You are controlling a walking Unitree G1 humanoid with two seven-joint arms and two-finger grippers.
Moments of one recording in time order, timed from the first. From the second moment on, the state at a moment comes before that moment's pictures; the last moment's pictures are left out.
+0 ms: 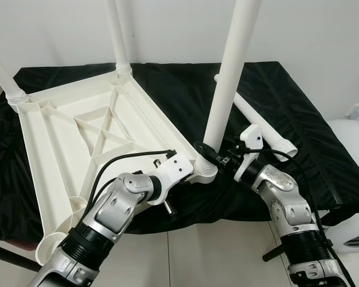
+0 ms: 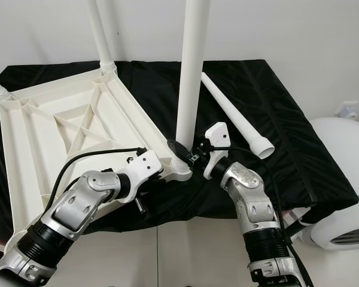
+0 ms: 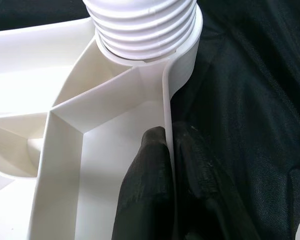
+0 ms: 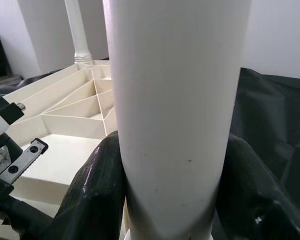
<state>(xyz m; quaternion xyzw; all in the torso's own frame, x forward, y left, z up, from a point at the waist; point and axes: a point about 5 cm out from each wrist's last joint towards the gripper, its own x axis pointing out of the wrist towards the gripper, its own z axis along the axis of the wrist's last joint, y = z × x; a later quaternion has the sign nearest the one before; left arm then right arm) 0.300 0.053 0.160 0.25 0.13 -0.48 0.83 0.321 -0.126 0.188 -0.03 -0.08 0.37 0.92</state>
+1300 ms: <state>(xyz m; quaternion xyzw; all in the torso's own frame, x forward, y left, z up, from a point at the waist) 0.301 0.058 0.164 0.24 0.13 -0.47 0.84 0.306 -0.092 0.193 0.00 -0.12 0.24 0.96</state>
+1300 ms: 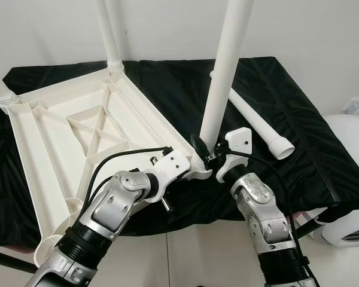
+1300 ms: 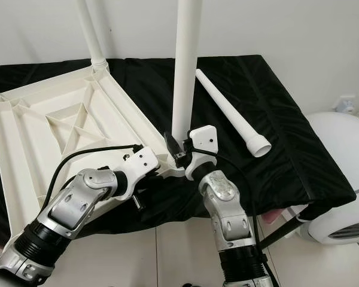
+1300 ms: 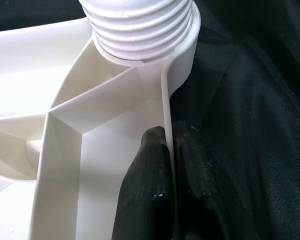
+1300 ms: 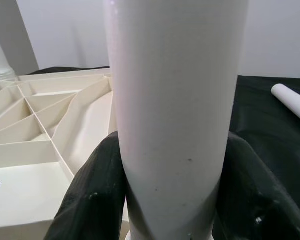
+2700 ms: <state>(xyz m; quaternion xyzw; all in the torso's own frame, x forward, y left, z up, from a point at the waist) 0.300 0.056 0.164 0.24 0.13 -0.47 0.84 0.296 -0.070 0.192 0.00 -0.13 0.08 0.99</state>
